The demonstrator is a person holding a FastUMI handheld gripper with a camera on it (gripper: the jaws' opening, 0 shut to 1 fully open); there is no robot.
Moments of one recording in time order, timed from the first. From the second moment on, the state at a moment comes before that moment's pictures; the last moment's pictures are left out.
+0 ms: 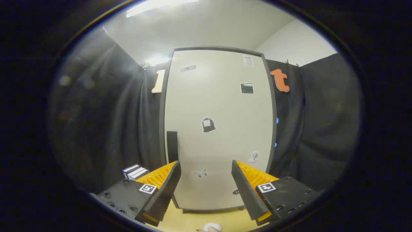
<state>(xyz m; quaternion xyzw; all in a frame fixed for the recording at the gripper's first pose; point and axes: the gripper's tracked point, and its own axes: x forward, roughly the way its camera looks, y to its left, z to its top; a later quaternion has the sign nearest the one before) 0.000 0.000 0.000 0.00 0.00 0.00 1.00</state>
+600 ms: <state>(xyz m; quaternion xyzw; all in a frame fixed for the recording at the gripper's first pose) 0.000 0.002 -0.003 0.01 0.01 0.00 1.00</state>
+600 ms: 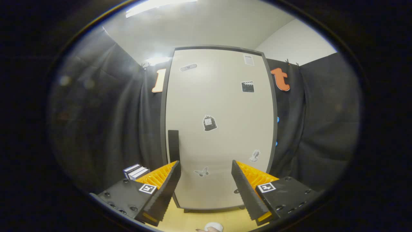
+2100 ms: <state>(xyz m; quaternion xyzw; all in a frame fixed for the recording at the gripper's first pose) 0.140 0.101 -0.035 0.02 0.03 0.00 1.00</state>
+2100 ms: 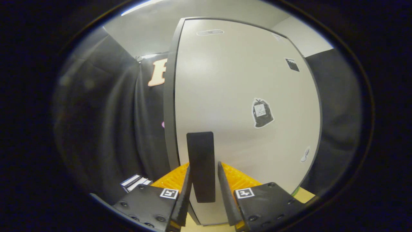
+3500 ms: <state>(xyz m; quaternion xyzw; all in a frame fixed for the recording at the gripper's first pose) 0.016 0.046 -0.028 0.03 0.06 0.12 0.99</state>
